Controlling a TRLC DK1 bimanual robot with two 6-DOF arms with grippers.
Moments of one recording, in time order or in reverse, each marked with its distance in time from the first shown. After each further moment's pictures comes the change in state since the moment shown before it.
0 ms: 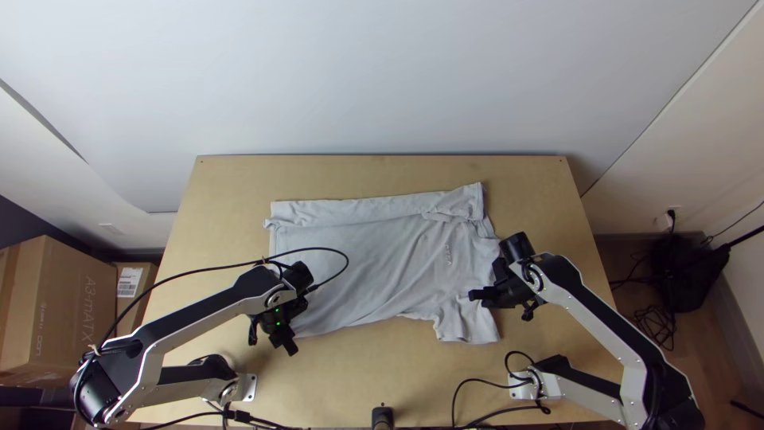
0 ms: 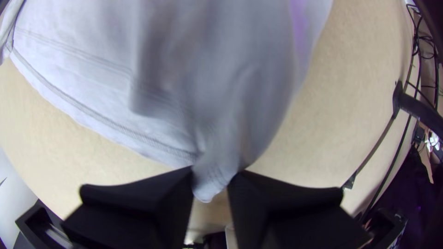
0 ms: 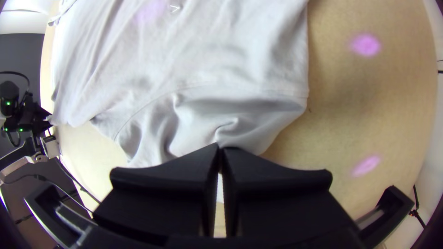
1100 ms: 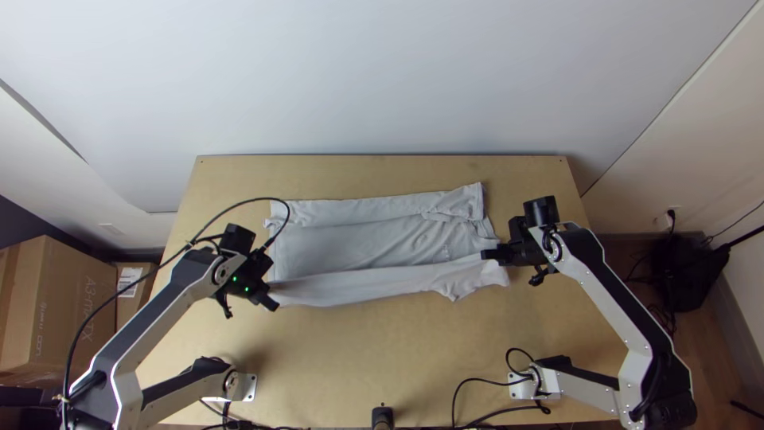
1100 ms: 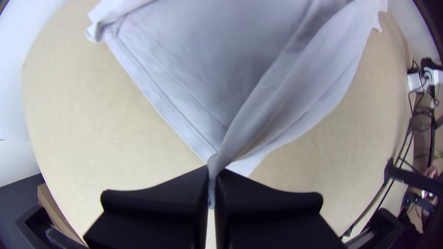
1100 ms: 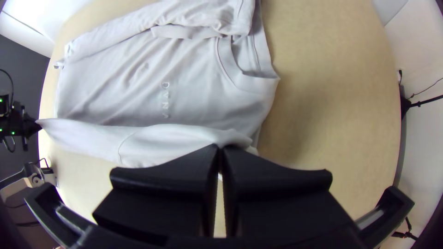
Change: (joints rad) left arm 0.452 -0.161 0.072 0.152 0.030 0.183; right arm -0.149 0.078 0.248 0.092 0.091 -0.150
